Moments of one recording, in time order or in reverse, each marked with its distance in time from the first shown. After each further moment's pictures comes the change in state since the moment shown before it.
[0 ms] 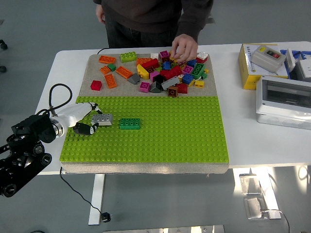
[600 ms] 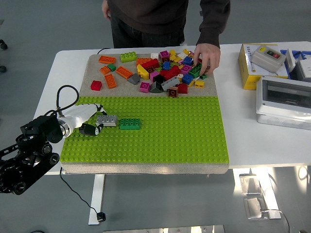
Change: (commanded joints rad) left arm -0.020 -0.043 0.022 0.095 0.015 0.010 -0.014; right arm 0.003 0.002 0.002 0.000 -0.001 0.003 0.001
